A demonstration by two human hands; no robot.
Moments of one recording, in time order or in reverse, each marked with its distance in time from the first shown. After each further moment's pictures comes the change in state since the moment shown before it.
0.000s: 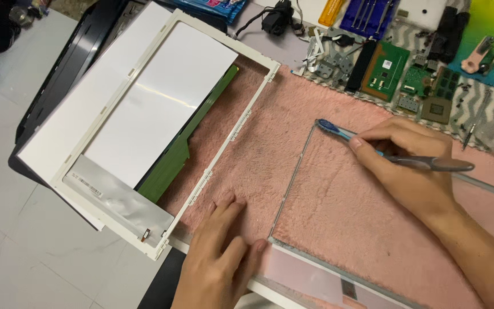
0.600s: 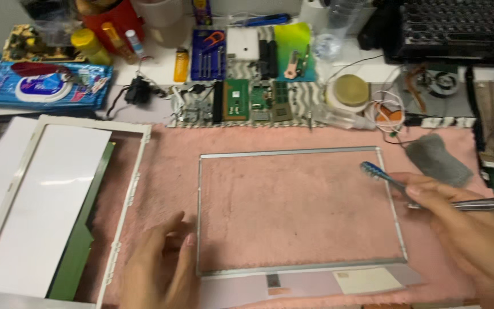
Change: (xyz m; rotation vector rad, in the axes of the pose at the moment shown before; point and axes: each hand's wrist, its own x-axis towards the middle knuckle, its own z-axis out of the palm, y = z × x) left_hand 0.069 0.004 0.014 -0.131 -0.255 -0.525; right_hand -0.181 -0.017 -0.153 0.357 0.638 1.146
